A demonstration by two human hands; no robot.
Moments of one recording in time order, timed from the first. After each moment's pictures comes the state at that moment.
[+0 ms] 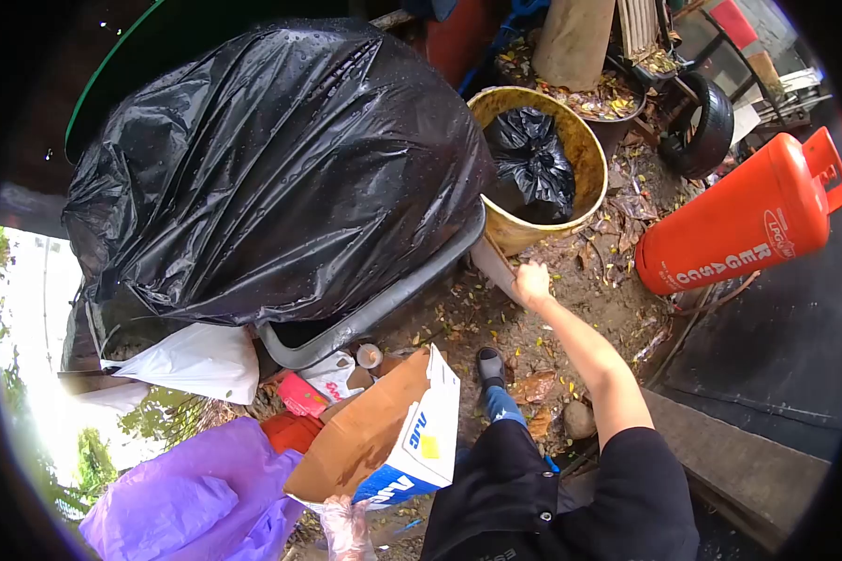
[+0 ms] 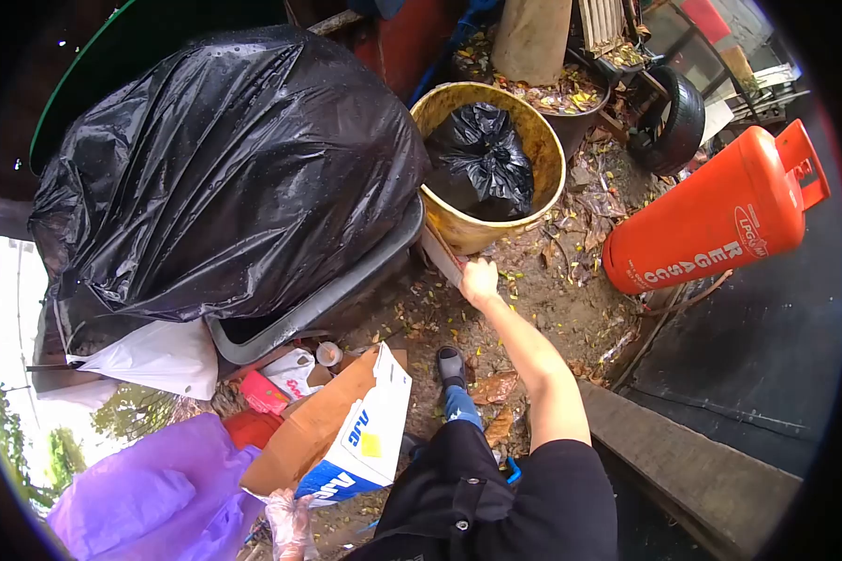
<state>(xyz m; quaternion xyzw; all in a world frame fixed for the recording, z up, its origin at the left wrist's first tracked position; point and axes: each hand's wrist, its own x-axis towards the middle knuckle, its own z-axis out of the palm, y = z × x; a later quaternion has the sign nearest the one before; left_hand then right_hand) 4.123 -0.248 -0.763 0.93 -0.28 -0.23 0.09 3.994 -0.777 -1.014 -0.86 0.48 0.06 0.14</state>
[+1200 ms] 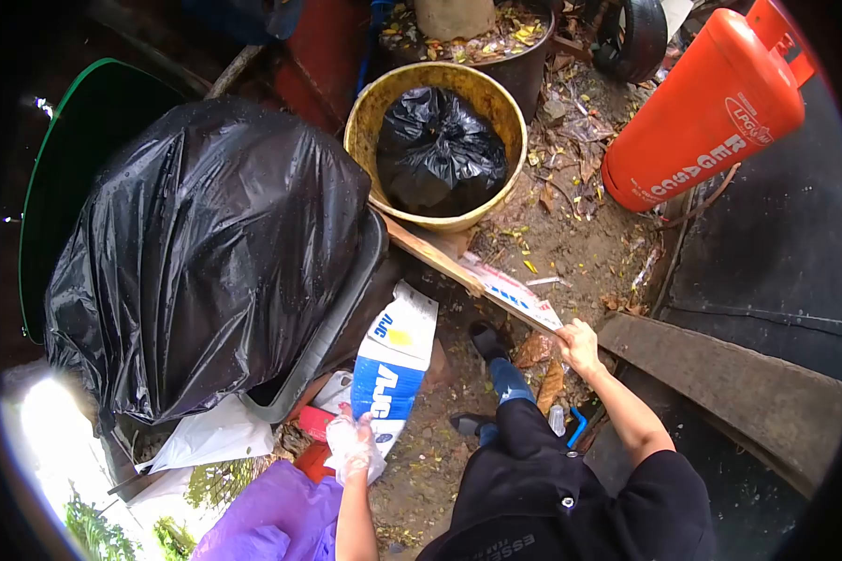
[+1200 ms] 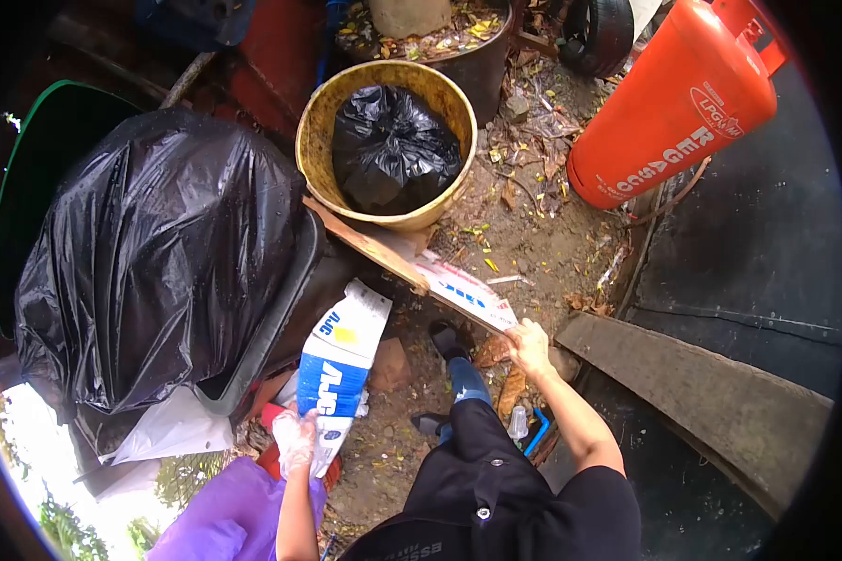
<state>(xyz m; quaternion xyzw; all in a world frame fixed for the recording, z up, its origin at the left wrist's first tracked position) 4.184 -0.459 -0.850 0.88 -0.42 -0.24 -0.04 3.754 -0.632 -1.000 -0.81 0.52 -0.12 0.24</state>
